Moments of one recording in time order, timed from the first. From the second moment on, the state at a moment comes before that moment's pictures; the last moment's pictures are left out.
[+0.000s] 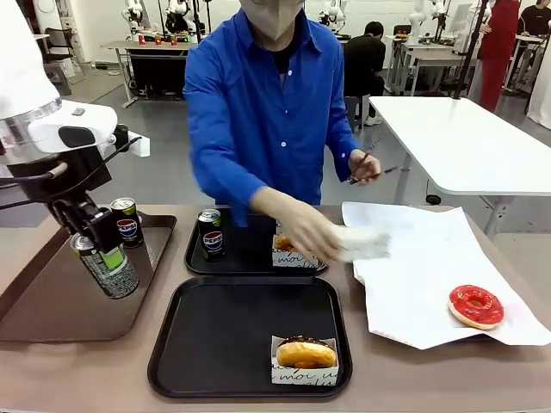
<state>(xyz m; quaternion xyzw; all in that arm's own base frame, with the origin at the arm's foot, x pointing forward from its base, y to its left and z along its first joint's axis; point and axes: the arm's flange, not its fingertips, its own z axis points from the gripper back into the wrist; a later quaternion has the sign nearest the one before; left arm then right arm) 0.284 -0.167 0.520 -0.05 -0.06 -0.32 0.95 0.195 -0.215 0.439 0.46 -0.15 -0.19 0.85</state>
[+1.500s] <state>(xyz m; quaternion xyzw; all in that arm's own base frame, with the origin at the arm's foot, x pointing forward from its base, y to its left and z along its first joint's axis) 0.319 -0.233 0.487 -0.02 -0.03 -0.35 0.93 0.195 -0.215 0.439 0.46 -0.15 -0.19 0.85</state>
